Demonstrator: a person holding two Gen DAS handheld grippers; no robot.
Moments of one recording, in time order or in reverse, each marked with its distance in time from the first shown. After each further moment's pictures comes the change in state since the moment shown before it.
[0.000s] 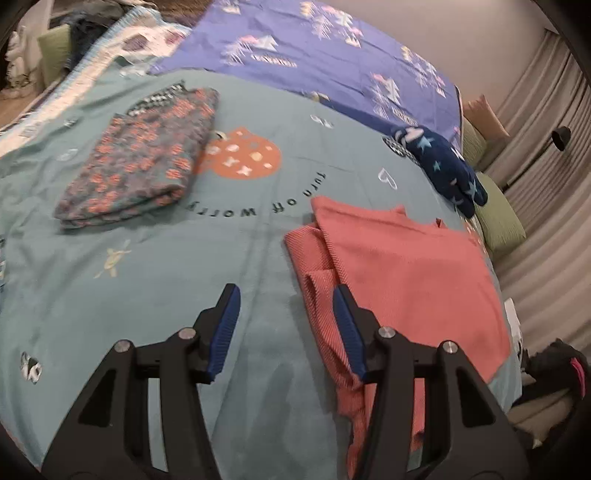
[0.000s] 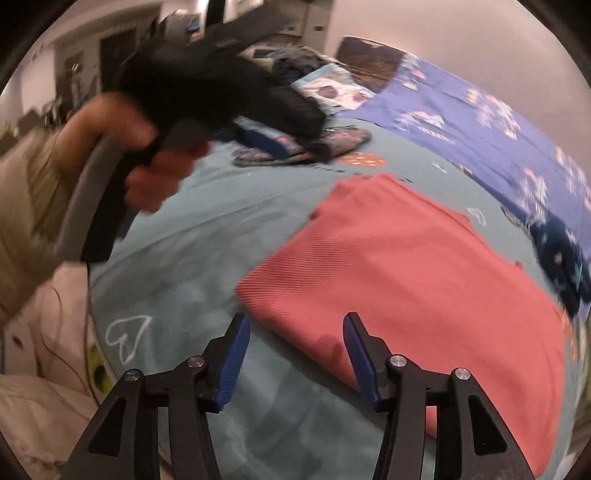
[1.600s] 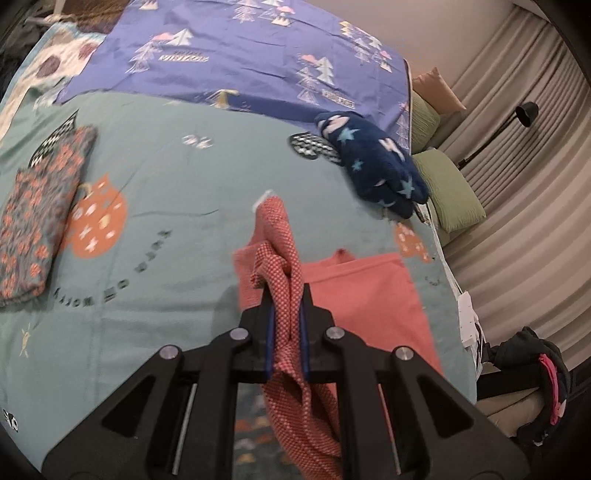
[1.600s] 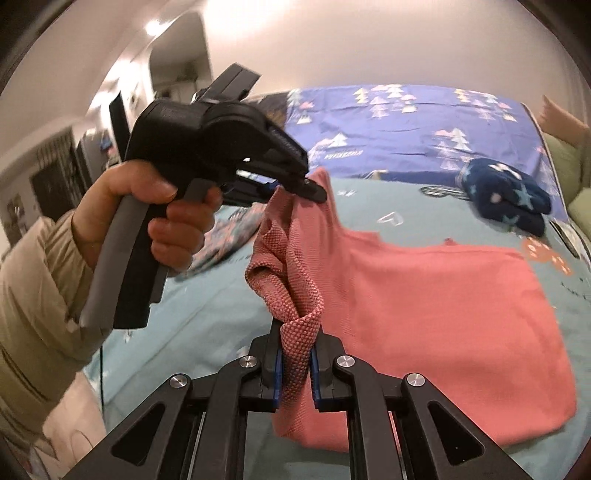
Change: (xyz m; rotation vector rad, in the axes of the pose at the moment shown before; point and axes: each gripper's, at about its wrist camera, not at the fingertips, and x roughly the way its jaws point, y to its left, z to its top) left arm 0.029 -0.149 0.083 0.107 0.079 -0.134; right arm -0.061 -0.126 -0.005 0.556 -0.287 -0.048
